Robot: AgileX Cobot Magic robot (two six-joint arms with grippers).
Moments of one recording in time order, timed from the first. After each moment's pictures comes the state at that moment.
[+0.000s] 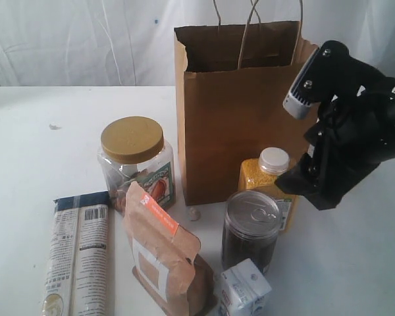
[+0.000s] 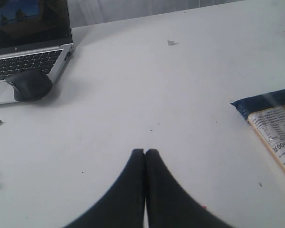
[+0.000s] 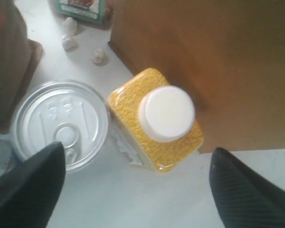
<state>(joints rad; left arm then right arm) 0.09 0.00 0.02 -0.09 0.35 0.24 0.33 1.24 -0.91 0.39 0.73 -0.92</state>
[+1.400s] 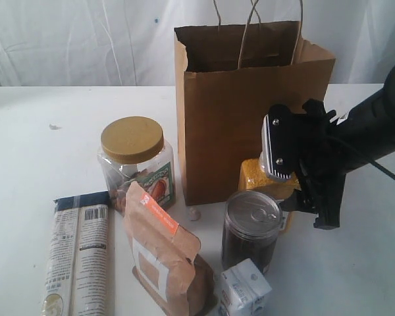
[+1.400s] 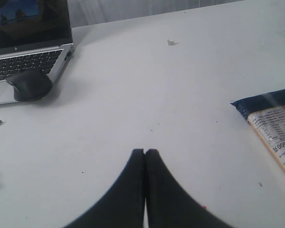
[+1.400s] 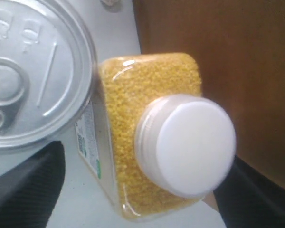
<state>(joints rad) 0.09 0.00 0.02 -0.09 0.35 0.24 0.33 1.49 -0.91 0.38 0.60 -1.53</state>
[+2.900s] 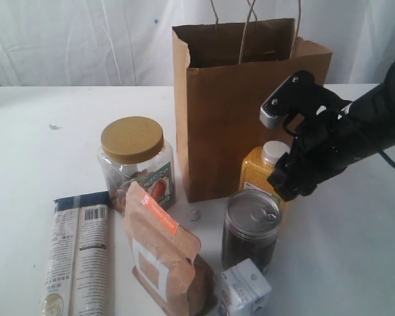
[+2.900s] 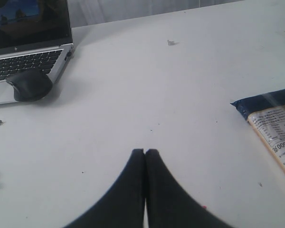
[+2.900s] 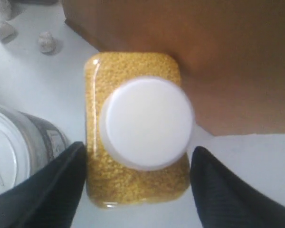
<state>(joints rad) 0.09 0.00 0.02 -0.09 0.35 0.24 0.33 1.49 -0.93 0.32 0.57 -0.75</state>
